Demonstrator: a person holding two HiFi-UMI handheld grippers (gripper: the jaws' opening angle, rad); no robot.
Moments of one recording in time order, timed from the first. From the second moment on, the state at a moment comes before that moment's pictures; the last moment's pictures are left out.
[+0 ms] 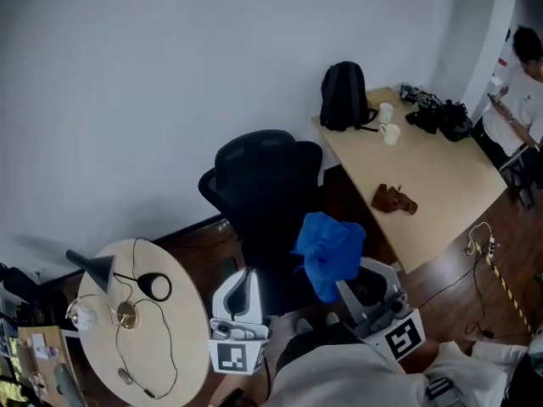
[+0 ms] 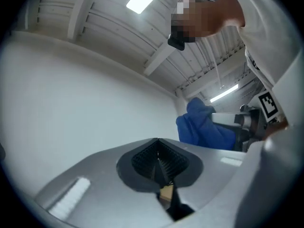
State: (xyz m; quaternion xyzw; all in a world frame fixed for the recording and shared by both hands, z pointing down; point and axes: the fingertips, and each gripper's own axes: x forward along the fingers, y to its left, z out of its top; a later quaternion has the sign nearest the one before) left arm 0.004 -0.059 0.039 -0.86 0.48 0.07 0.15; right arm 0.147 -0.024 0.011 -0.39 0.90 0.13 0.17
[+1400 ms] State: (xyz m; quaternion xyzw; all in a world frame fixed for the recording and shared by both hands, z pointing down) left arm 0.097 0.447 -0.032 -0.85 0.48 0.11 0.21; right arm 0.230 0.456 -0.006 -0.35 0.91 0.07 0.23
